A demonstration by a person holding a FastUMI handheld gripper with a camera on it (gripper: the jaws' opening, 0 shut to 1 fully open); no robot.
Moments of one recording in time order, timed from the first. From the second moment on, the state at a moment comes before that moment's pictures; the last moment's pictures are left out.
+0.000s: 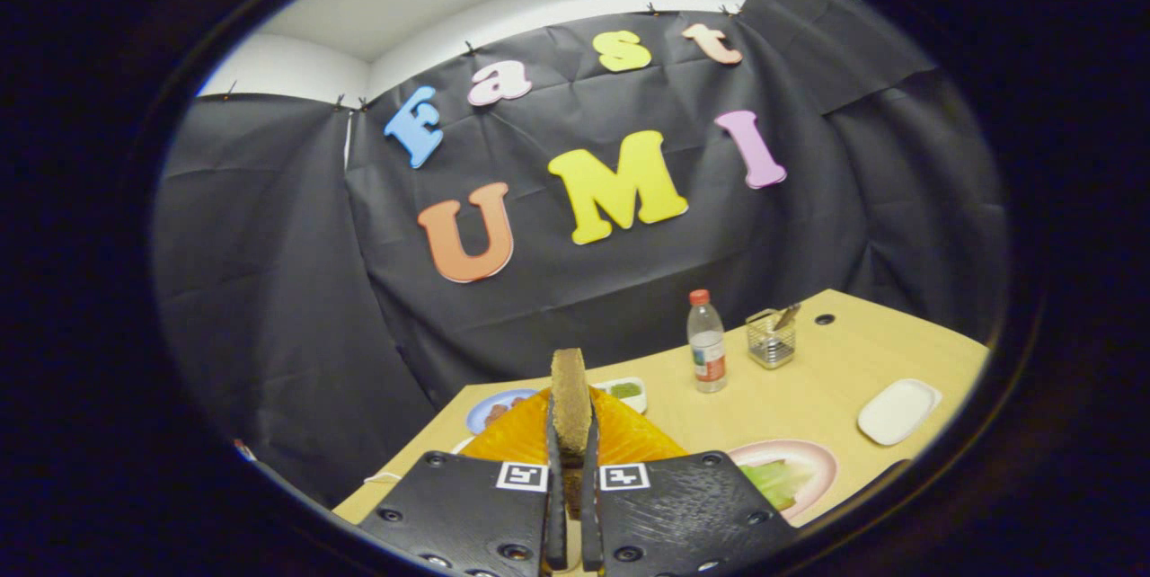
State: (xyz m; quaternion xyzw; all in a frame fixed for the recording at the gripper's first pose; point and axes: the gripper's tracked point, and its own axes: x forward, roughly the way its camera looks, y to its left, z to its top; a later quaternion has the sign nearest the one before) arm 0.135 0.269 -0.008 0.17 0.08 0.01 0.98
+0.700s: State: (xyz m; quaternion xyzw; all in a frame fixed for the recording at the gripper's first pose) arm 0.136 0.192 -0.135 0.22 0.12 -0.05 0.97
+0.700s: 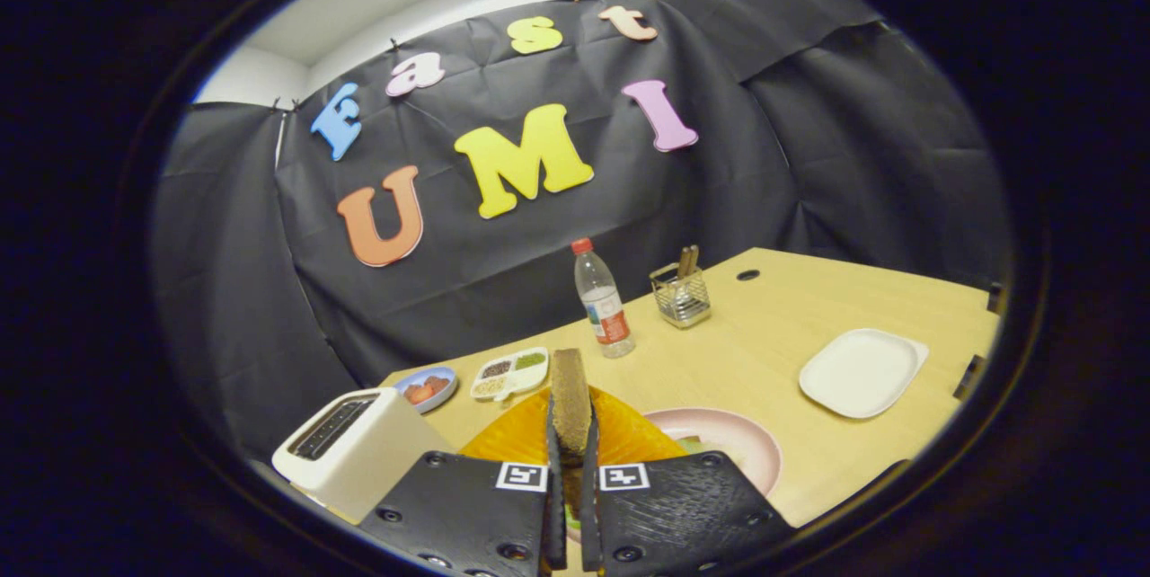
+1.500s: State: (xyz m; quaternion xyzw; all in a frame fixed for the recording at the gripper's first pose) arm 0.120 0.151 -0.210 0.25 0.18 -0.06 0.95
